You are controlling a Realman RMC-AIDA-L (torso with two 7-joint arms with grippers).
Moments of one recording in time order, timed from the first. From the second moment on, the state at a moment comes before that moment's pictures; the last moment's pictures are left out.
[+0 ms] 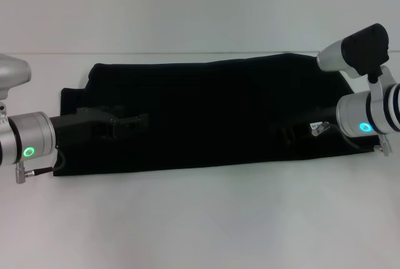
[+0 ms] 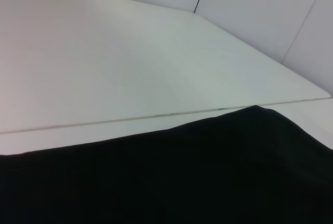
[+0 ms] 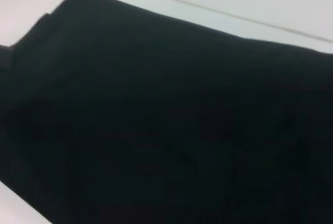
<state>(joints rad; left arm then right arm) -0.63 -2.10 0.52 0.58 2.14 1.15 -1.60 0.82 2.04 -1.13 -0.47 -2.17 -0.87 2.02</state>
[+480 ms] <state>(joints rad) -0.63 -2.10 0.52 0.58 2.14 1.15 -1.60 0.76 2.03 -1.11 -0.52 -2.17 -0.88 2.02</state>
